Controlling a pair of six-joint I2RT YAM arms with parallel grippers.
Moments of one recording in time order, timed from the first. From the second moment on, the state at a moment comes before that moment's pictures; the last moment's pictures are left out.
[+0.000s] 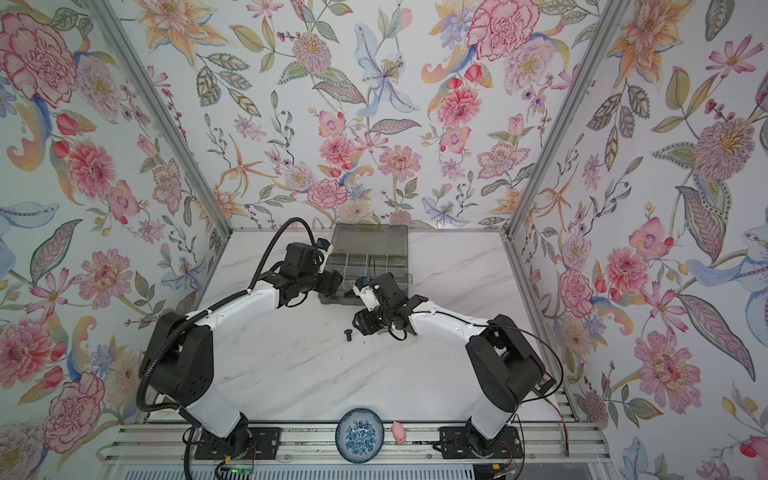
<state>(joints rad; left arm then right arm) -0.43 1.67 1.18 -0.24 0.05 -0.08 0.74 1.68 1.06 -0.26 -0.25 0.15</state>
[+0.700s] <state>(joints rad) -0.34 1.34 0.79 -0.18 0.00 -0.24 0.89 1.93 1.25 -0.31 -0.09 0.38</state>
